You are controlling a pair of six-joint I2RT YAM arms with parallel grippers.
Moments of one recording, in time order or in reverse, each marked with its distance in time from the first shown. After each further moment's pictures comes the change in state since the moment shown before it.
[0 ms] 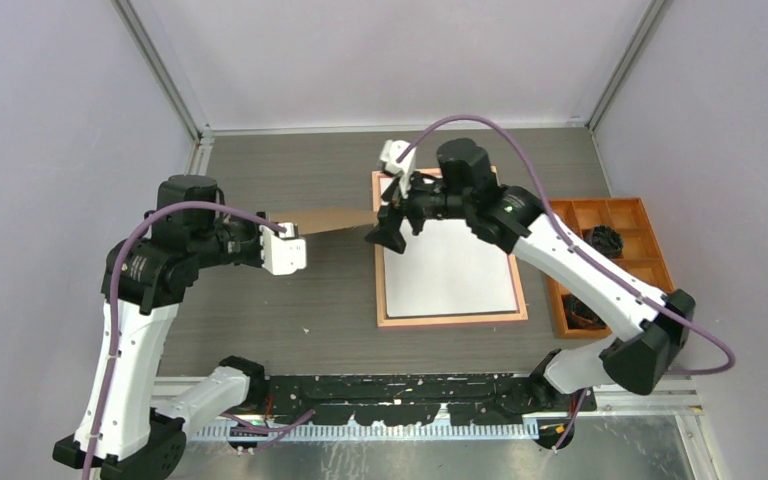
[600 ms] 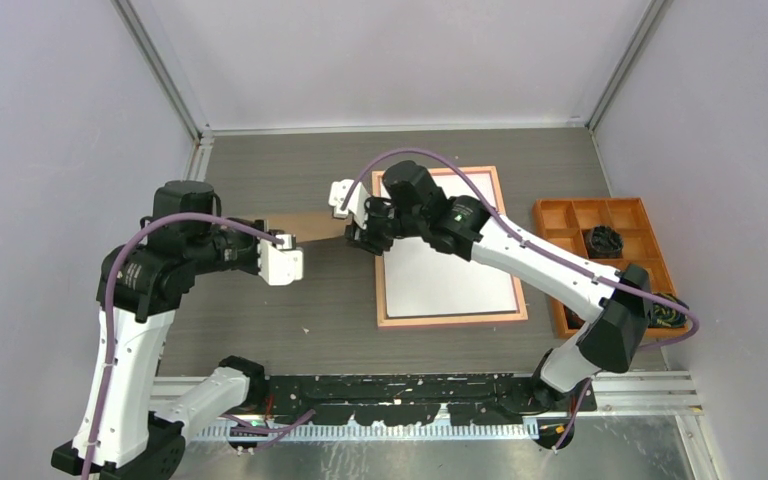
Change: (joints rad) left arm 0.000 -0.031 -0.002 -0.037 0.019 0.059; right arm 0.177 0.192 0.072 -0.060 0.139 -0.291
